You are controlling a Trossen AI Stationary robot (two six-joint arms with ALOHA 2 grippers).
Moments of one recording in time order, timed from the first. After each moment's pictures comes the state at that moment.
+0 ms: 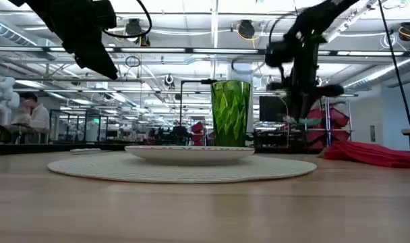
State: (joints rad) left arm 0.02 0.85 0.68 -0.60 -0.20 -0.28; right arm -0.67 1.49 1.17 -0.99 0.08 0.84
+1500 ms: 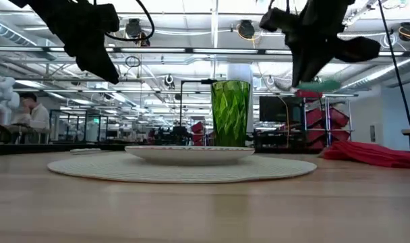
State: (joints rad) left arm 0.00 0.90 0.68 -0.59 -0.20 -0.27; right arm 0.19 1.53 1.17 -0.96 0.20 1.61
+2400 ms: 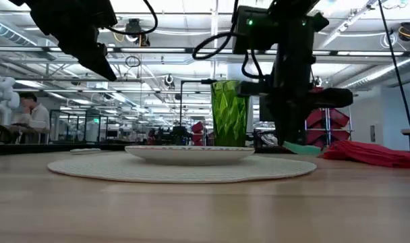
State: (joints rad) left arm -0.06 0.90 0.68 -0.59 -0.16 -0.17; right arm 0.02 1.79 1.17 -0.83 0.10 1.52
